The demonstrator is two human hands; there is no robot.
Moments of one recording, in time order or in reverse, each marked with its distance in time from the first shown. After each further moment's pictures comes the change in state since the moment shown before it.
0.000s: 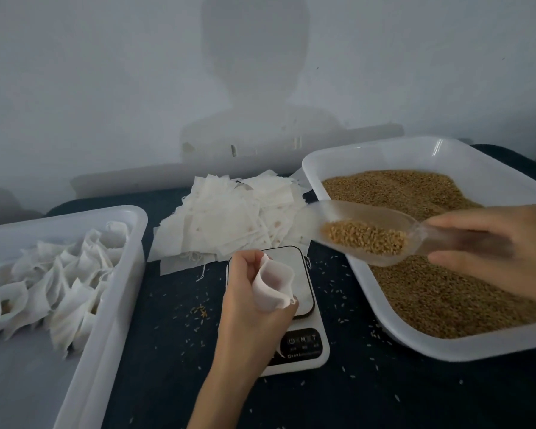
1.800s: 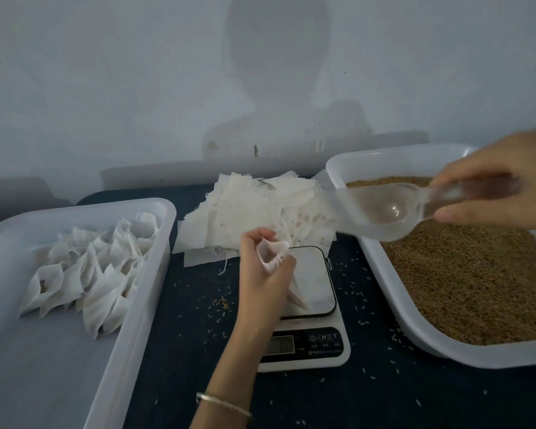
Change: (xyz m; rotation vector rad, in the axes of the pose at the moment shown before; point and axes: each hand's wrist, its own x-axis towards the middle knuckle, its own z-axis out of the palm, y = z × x) left_hand 0.029 -0.011 -0.006 -0.272 0.061 -0.004; right_hand 0.067 -0.037 -0.038 -0.186 -0.240 -0.020
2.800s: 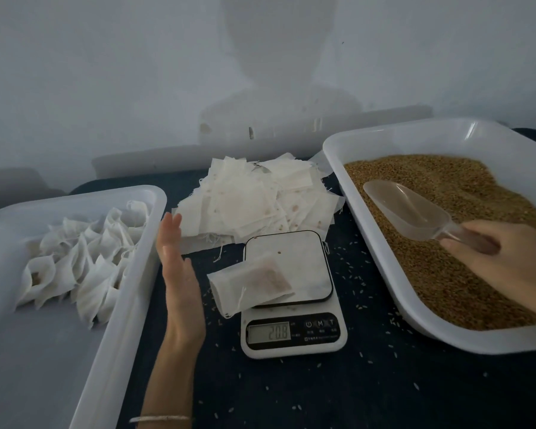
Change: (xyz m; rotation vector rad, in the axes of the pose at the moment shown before) left_hand 0.000 -0.015 -0.065 -0.011 0.240 0.056; right_hand -0.020 0.080 0.144 0.203 0.349 0.463
